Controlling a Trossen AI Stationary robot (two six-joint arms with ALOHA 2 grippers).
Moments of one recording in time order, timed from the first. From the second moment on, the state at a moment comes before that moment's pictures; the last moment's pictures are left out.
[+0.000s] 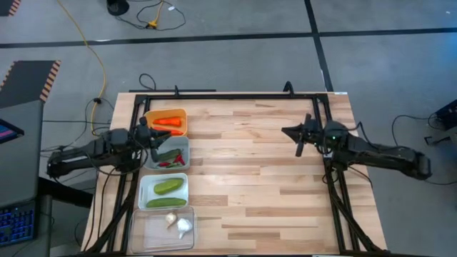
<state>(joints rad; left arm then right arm) 0.17 0.09 0.26 -0.37 -0.25 -0.04 -0.34 0.40 0.18 0.10 0.02 0.13</state>
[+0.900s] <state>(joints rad) 0.17 0.00 0.21 -0.35 -0.30 0.02 -0.34 0.19 0.01 0.15 -0.02 0.14</state>
